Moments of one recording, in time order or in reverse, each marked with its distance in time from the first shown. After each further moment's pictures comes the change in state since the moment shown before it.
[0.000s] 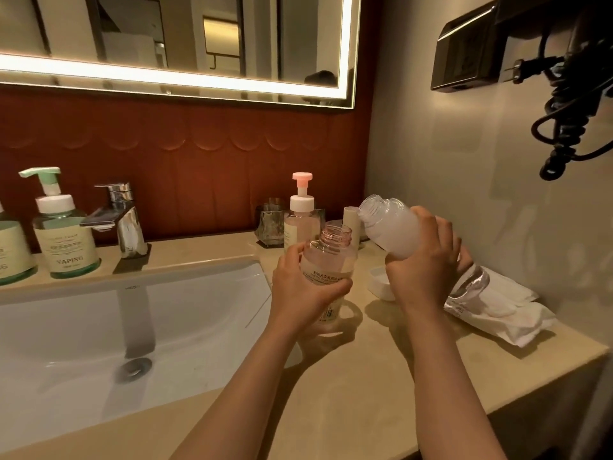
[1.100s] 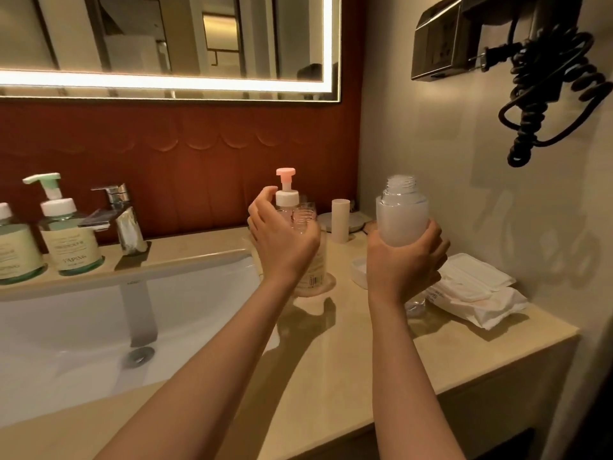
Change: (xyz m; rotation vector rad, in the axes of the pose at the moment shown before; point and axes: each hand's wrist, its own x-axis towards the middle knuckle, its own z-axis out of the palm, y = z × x) left_hand 0.019 0.054 0.013 0.163 0.485 0.174; right_hand -0.002 -0.005 -0.002 0.258 0.096 0.532
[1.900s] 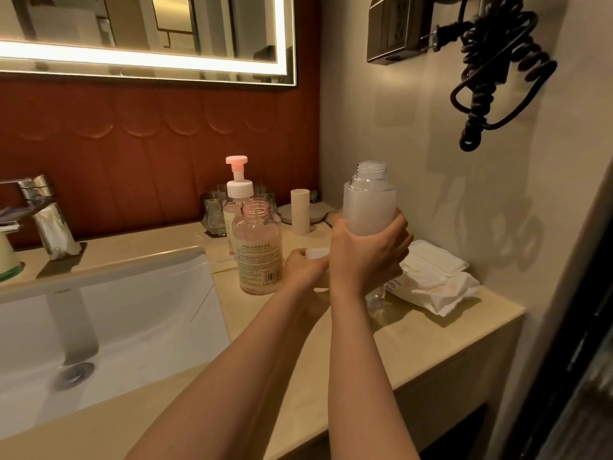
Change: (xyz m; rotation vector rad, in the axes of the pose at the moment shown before) left_hand -0.044 0.002 0.075 -0.197 -0.731 -0.681; right_hand 0.009 0.004 0.000 0.015 0.037 0.110
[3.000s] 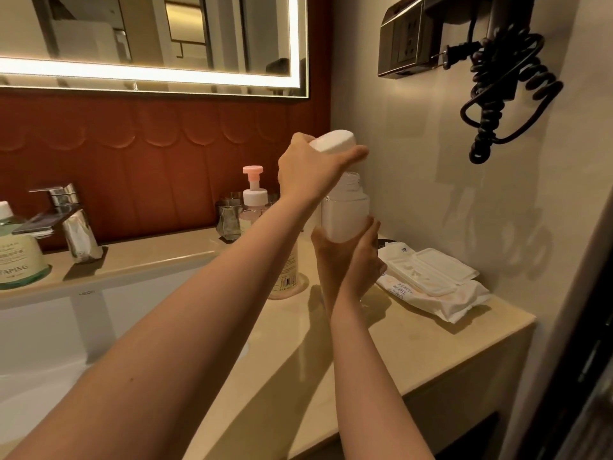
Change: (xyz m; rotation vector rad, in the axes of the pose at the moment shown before) left_hand -0.020 0.122 -0.045 0.163 0.325 0.652; right_hand -0.006 0.024 0.040 -0.229 -0.278 -0.215
